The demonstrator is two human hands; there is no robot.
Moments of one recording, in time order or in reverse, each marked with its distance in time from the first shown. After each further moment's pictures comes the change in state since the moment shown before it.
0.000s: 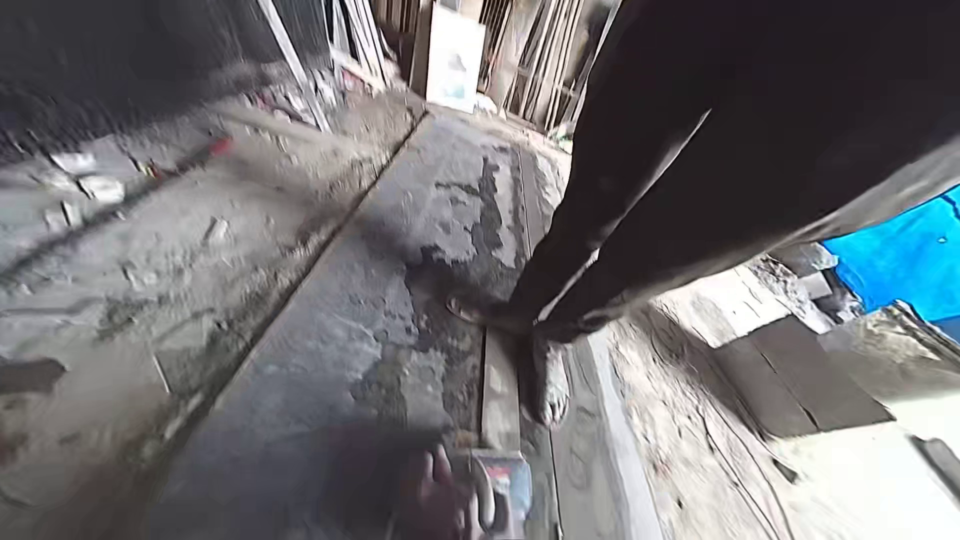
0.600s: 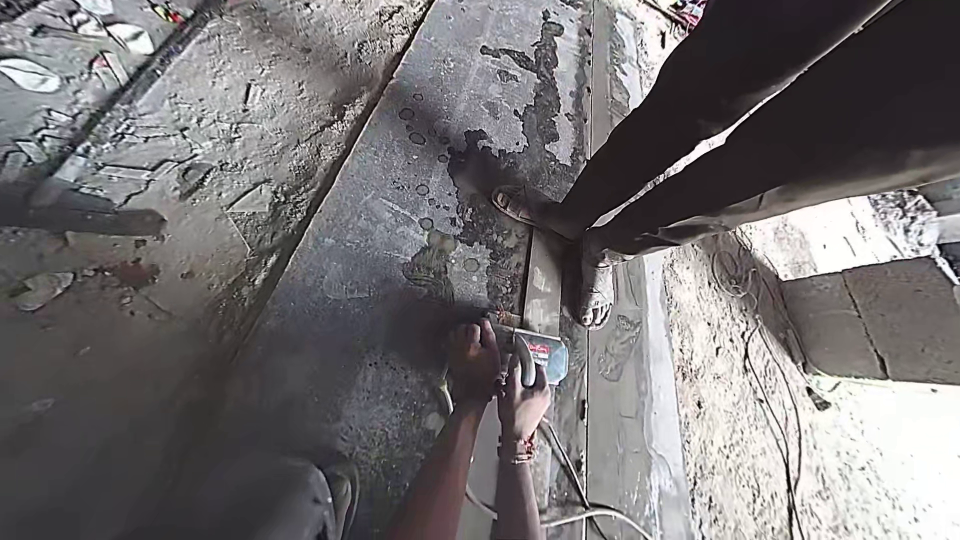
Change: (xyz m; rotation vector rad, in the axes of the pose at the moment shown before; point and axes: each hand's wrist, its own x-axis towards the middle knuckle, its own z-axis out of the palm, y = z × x) left_hand 0.025 -0.011 0.035 0.038 0.249 0.024; right_hand 0.015 -0.010 0.013 -0.023 -0.029 -0.035
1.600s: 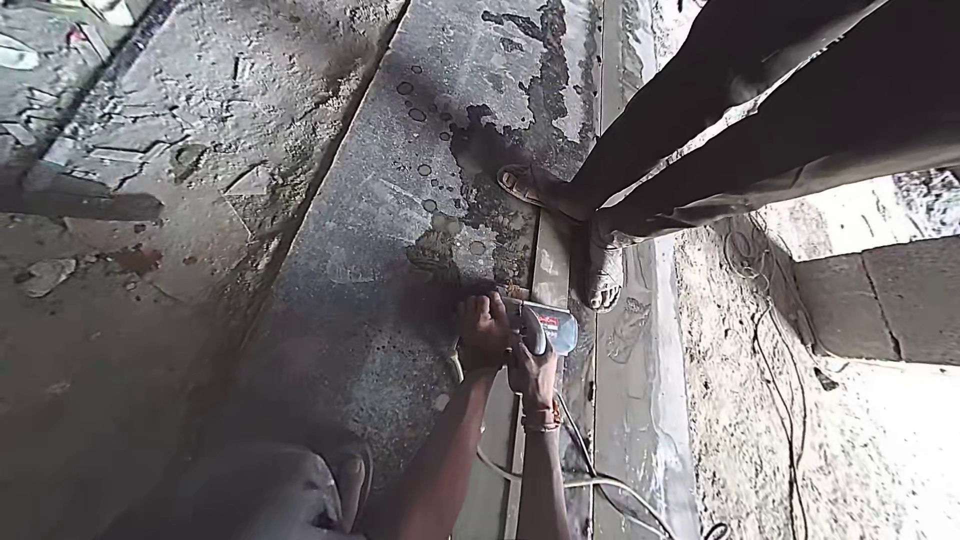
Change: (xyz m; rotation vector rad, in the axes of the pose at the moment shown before) left_hand 0.015 -0.001 0.022 -0.076 0.057 0.030; right_hand 0.032 0.002 0.002 0.223 -0.355 0.091
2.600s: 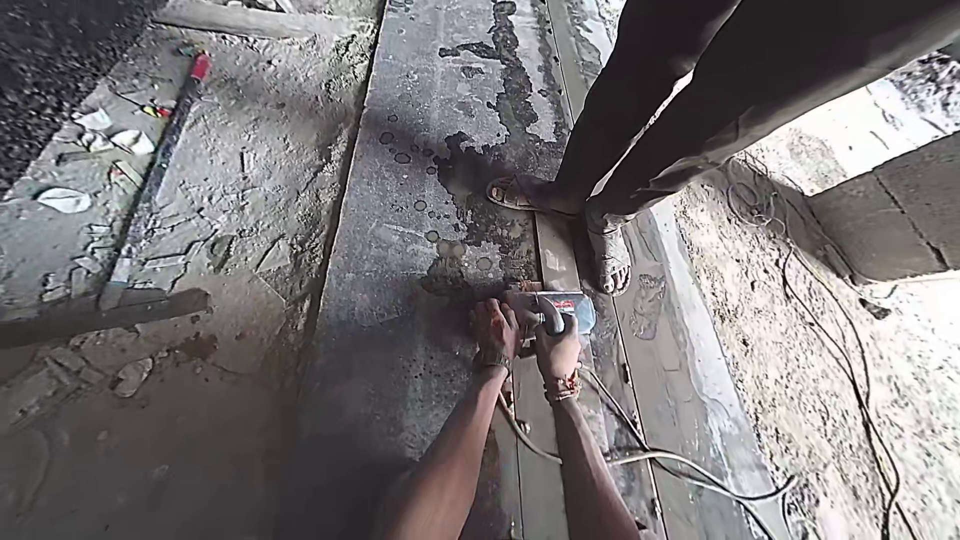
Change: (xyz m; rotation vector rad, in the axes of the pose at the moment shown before) left_hand 0.046 0.007 -0.043 0.173 -0.742 -0.044; right_hand 0.003 -0.043 0.013 -0.328 0.207 0.183
